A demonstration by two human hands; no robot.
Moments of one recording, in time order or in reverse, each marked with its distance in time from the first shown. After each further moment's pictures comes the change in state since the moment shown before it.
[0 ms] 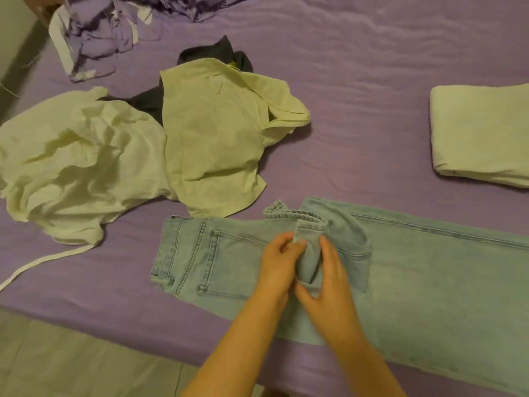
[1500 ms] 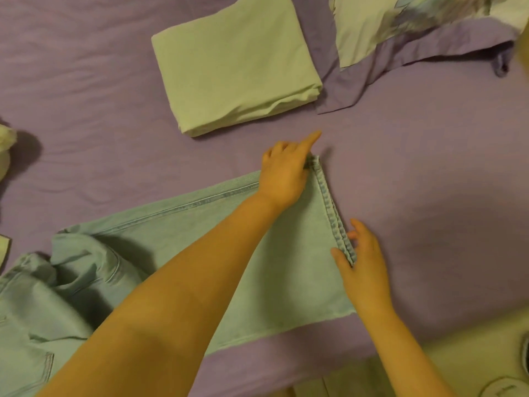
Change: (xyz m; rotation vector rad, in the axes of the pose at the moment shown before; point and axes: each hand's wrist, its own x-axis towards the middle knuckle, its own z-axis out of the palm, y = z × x) left_hand 0.042 -0.089 0.441 1.285 -0.537 1.022; right_hand -0.068 0.259 -0.319 -0.081 0.543 0.441
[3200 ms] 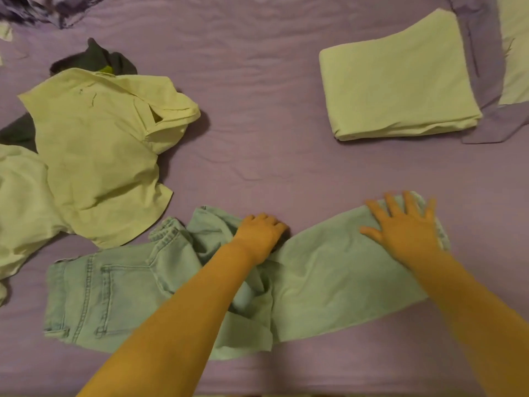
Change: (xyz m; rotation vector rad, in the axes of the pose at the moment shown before) left_hand -0.217 -0.203 -0.122 0.530 -0.519 -0.132; right_hand 0.031 -0.137 0.105 -1.276 -0.365 -0.423
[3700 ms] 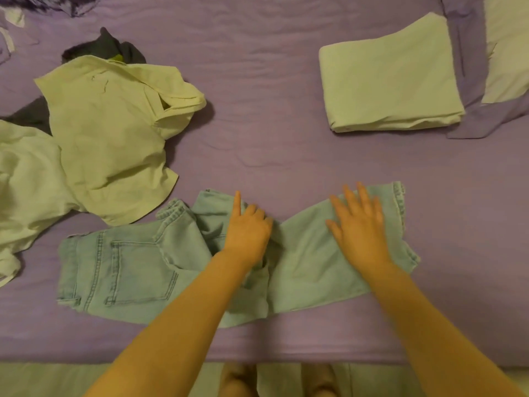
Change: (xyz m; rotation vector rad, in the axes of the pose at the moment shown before) left_hand -0.063 0.027 -0.012 0.122 0.228 -0.205; right_hand -0.051 -0.067 -0.013 0.428 0.532 -0.146
